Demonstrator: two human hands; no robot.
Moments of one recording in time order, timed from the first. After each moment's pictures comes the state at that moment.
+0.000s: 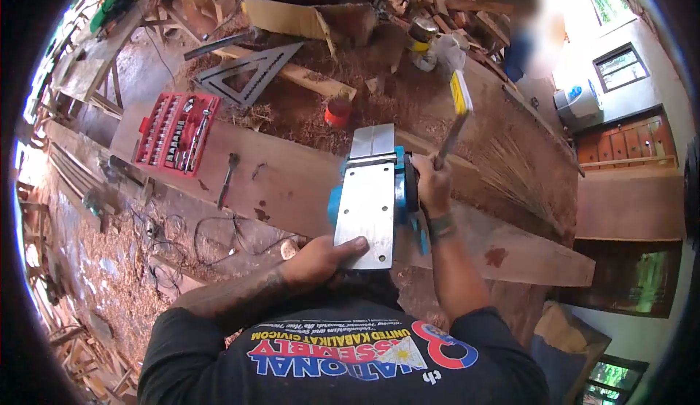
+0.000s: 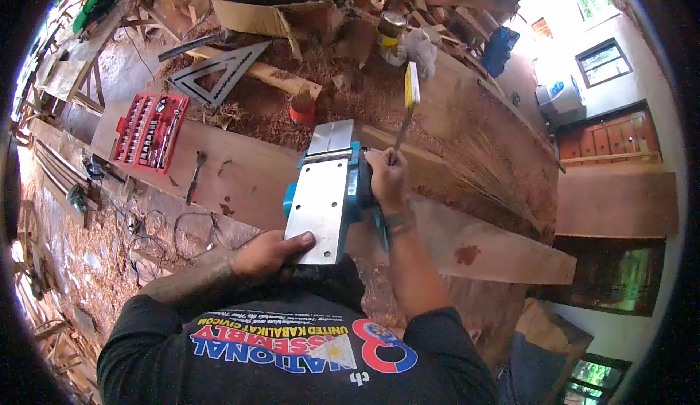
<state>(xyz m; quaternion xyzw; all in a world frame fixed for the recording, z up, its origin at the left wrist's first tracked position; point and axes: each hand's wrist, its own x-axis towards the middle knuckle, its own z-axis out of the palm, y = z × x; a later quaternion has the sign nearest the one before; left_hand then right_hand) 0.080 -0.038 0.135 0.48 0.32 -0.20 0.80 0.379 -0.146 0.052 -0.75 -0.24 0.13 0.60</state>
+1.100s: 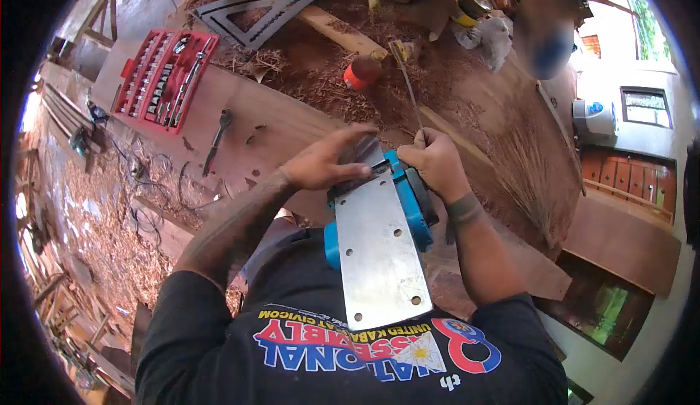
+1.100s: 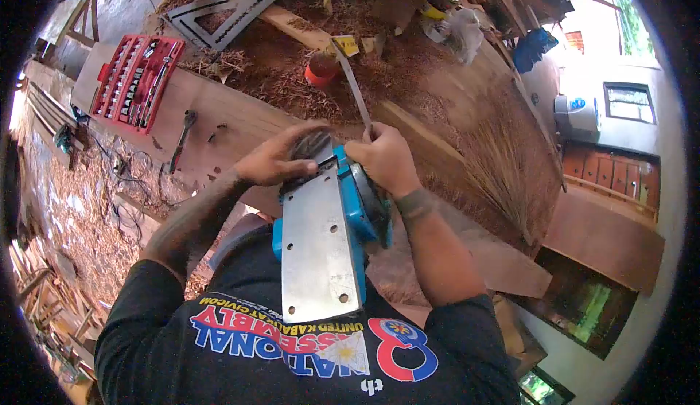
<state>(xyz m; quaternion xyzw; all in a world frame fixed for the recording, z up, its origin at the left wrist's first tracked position) 0.160 0.071 -0.001 0.71 0.12 0.05 0.69 0.387 -0.081 0.092 -0.82 -0.32 0.36 0.29</state>
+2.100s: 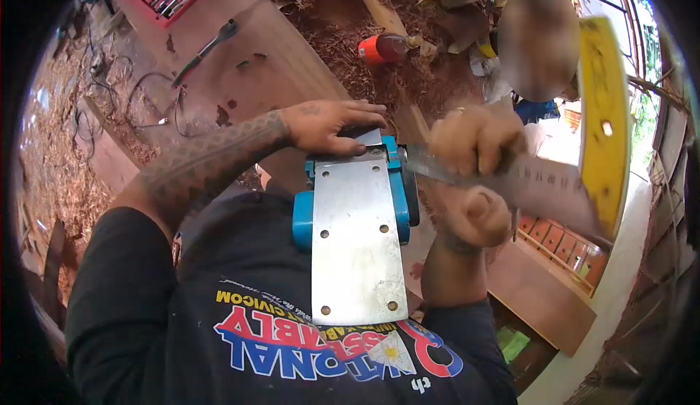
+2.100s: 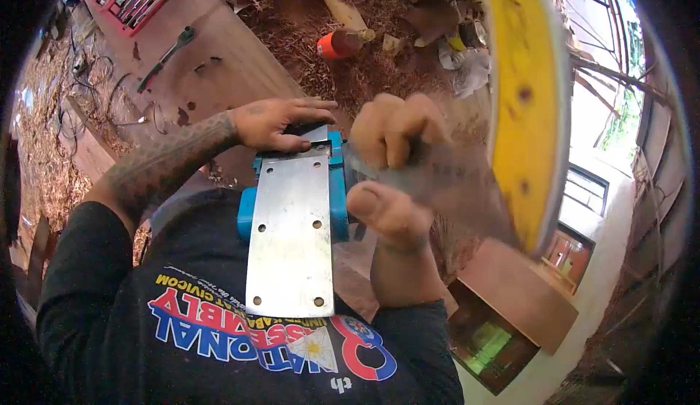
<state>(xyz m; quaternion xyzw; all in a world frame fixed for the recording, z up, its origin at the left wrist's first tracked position) 0.172 0.063 -0.040 0.79 0.01 0.14 0.60 0.318 -0.035 0.196 -0.46 -0.51 0.46 0.56</state>
